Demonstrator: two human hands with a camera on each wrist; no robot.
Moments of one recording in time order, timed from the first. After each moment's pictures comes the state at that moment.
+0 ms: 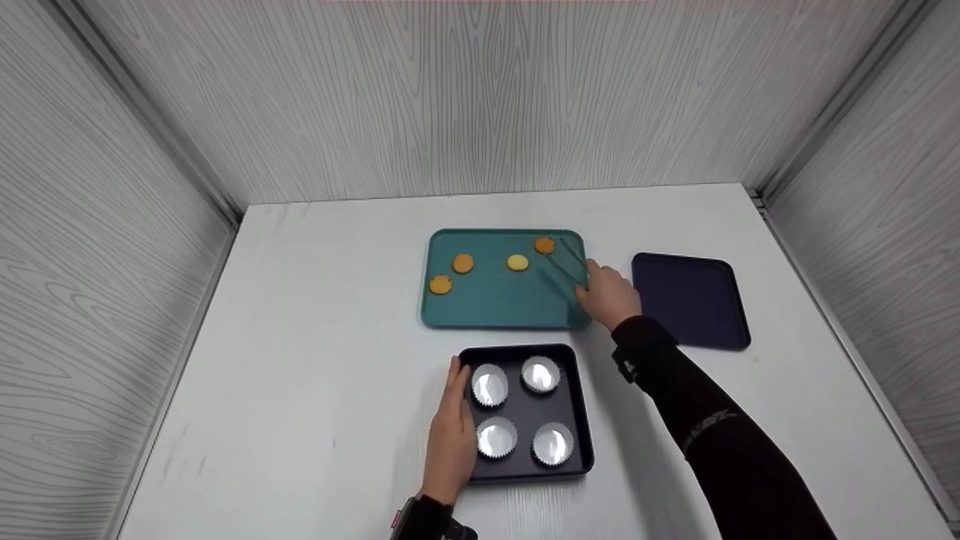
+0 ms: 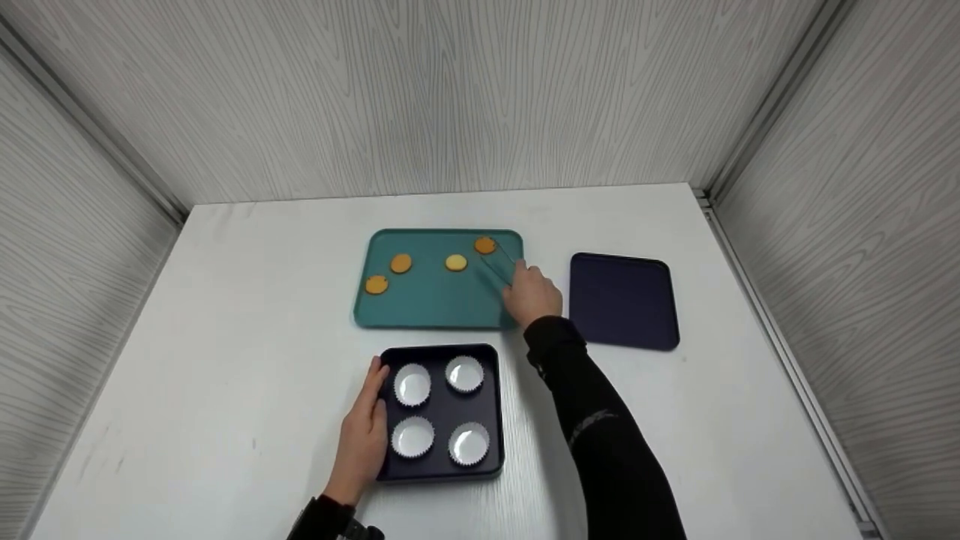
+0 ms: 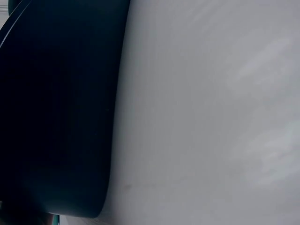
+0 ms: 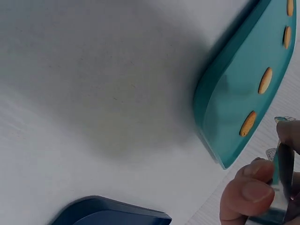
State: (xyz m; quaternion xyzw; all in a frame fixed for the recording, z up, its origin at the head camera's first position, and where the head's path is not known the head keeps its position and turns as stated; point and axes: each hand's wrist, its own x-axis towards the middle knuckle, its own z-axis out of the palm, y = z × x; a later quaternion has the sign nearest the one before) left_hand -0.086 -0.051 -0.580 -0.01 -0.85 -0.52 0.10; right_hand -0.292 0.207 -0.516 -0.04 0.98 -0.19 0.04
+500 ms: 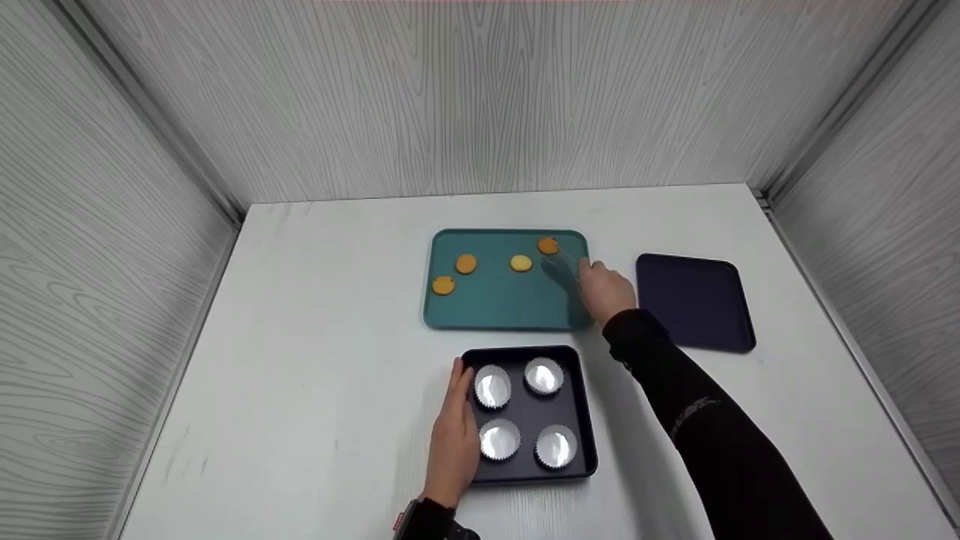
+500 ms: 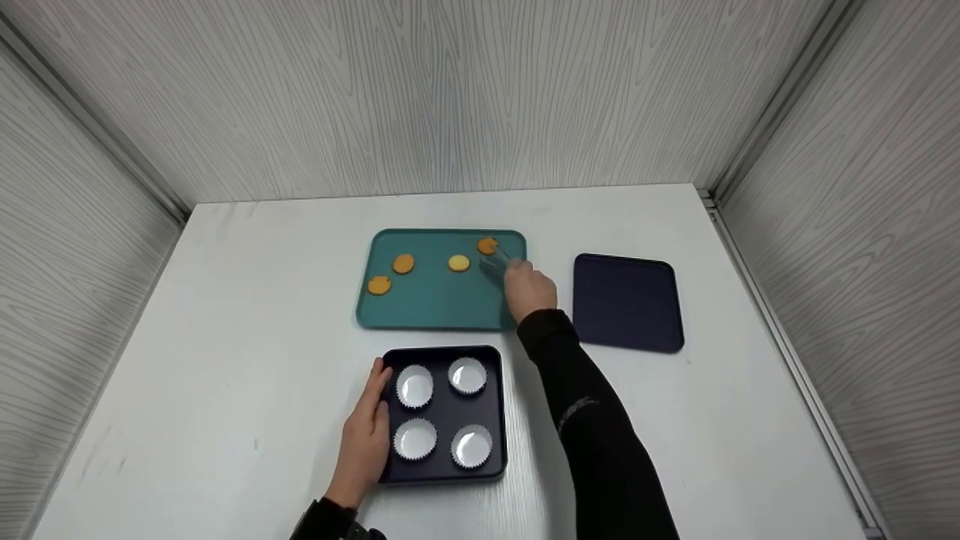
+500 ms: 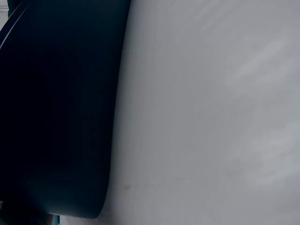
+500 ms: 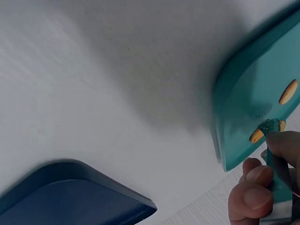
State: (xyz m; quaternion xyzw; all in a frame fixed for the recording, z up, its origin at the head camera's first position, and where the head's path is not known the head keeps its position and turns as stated) left_hand -0.086 -0.053 -0.580 -0.01 -0.85 -0.52 0.08; right_hand -0.302 0.195 -0.529 -0.12 0.99 -0.05 -0.05
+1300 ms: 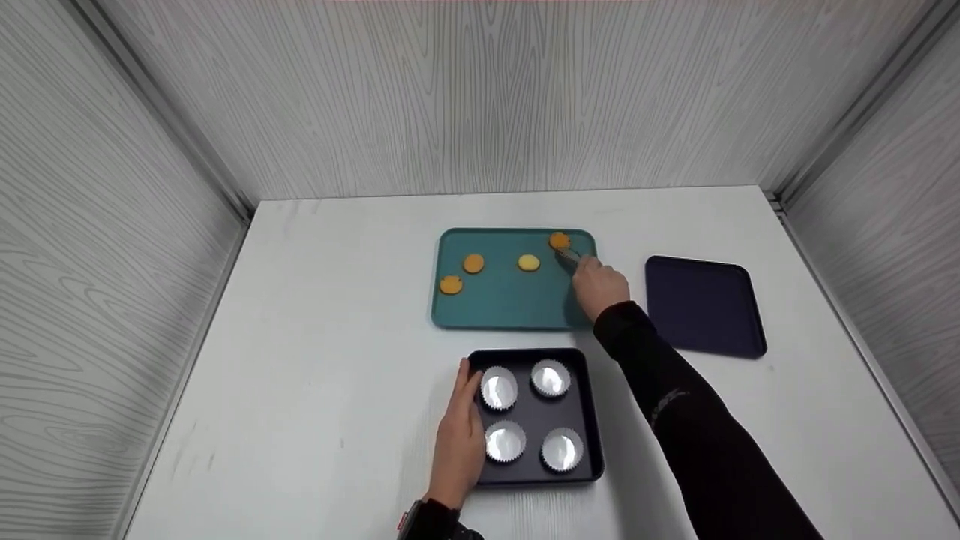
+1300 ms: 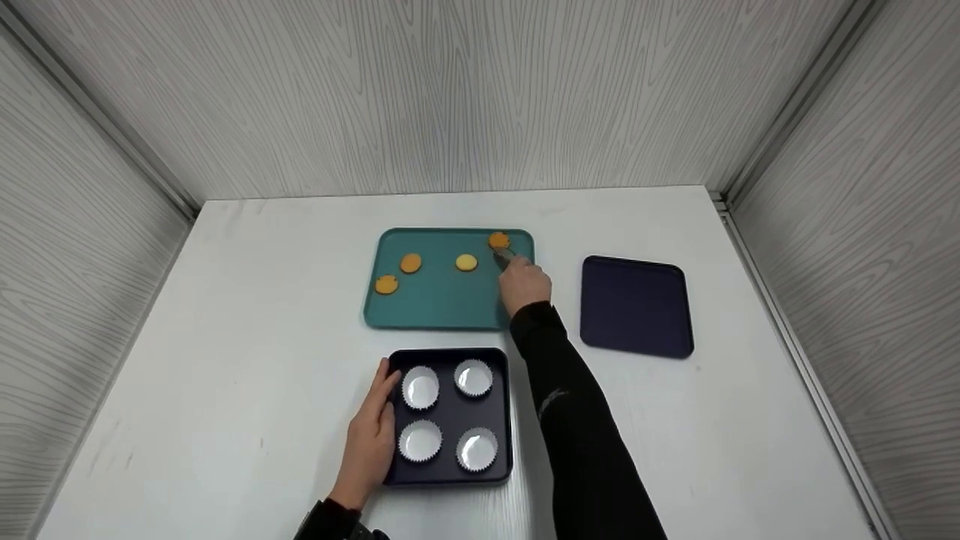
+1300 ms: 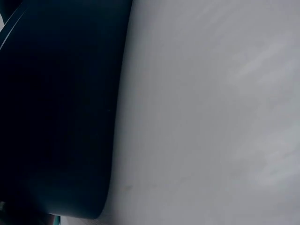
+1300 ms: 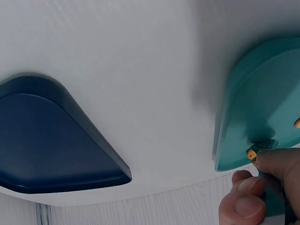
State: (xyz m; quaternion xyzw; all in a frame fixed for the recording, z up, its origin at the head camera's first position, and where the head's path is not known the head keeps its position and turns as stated) left_hand -0.085 -0.054 -0.582 0.00 -0.86 -0.51 0.07; right_hand -0.311 0.178 -0.546 -0.15 0.97 0.03 -0.18
